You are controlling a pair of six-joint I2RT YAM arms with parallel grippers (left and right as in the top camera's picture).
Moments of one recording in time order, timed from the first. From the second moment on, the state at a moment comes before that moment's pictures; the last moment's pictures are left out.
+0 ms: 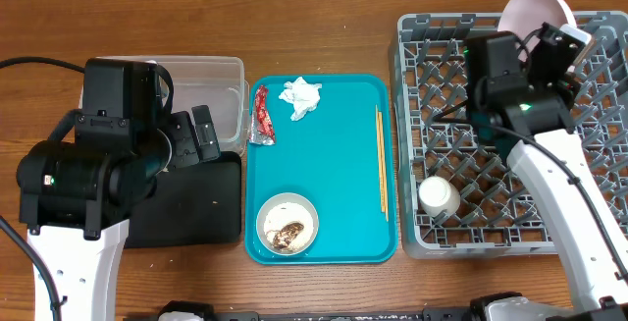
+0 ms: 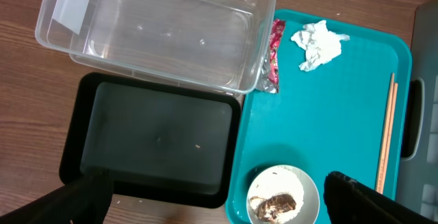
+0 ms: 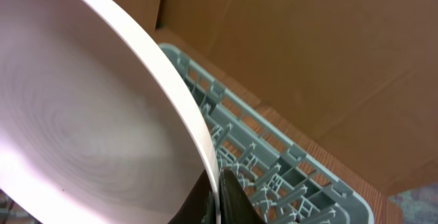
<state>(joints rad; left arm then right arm) -0.12 1.25 1.67 -1.45 -0.10 -0.34 0.19 1.45 1.33 -0.84 1.11 0.55</state>
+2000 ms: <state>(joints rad) -0.12 1.25 1.67 -1.45 -0.10 -0.34 0.09 1.72 1.33 -0.56 1.01 0.22</state>
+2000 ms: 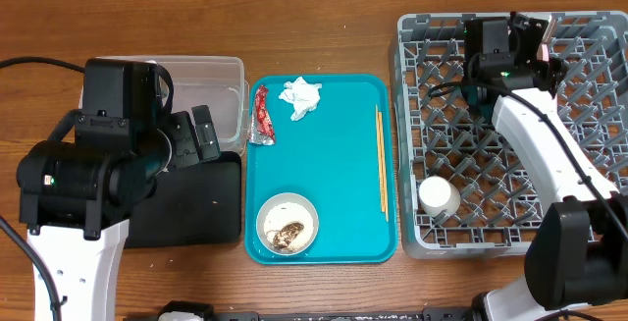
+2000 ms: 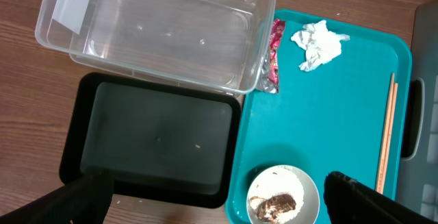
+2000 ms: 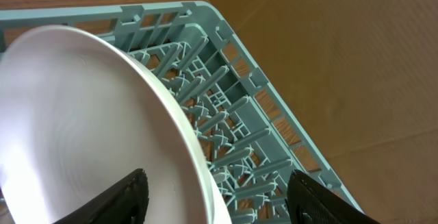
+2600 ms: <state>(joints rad) -0.12 1.25 1.67 -1.45 -0.10 -0.34 0.36 1.36 1.34 -0.80 0.31 0.32</state>
